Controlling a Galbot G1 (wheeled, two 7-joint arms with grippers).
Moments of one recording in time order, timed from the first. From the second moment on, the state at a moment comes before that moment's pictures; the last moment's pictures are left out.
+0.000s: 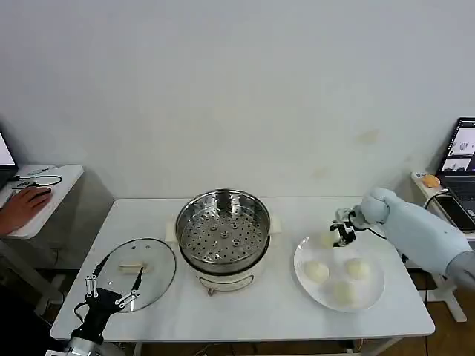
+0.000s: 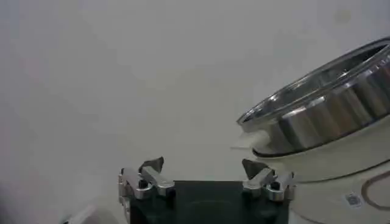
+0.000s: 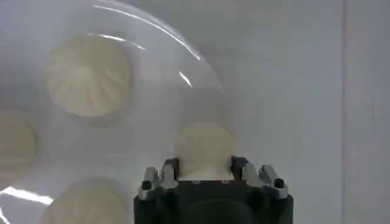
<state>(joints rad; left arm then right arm) 1.62 -1.27 -0.79 -1.87 0.13 -0.42 0.14 0.08 0.81 -0.89 0.96 -0.04 -0.02 -0.90</state>
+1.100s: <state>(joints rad) 1.64 -1.28 -0.81 -1.87 0.14 -0.42 0.13 0.63 0.94 -1.24 1.37 -0.10 0.26 -0.88</state>
